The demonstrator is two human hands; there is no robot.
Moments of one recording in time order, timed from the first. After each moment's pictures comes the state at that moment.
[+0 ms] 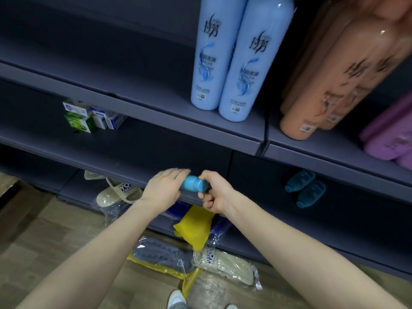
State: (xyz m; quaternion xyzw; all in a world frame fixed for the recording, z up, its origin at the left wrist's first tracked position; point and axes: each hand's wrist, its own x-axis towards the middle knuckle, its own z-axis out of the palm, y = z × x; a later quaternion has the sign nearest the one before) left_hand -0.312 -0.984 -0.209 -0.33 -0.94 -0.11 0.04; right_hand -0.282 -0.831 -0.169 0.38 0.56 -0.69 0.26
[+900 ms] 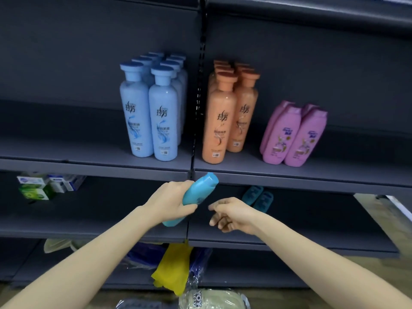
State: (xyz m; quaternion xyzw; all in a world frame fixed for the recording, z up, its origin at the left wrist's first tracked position) left_hand -0.267 -0.881 -0.064 -0.44 -0.87 -0.21 -0.02; right_hand -0.167 -0.713 -0.064 0.24 0.72 -0.62 0.19
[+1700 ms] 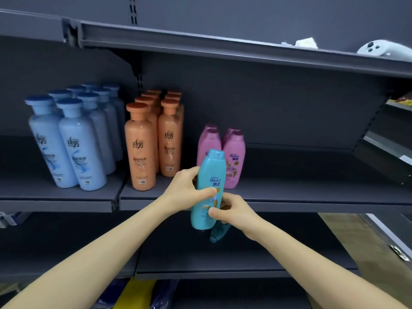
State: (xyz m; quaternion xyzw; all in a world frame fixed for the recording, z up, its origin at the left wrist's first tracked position) left_hand -0.191 -0.688 0.023 -0.40 -0.76 -0.51 -0.10; right_hand -0.092 -0.556 -0.002 0.12 0.81 -0.58 0.00
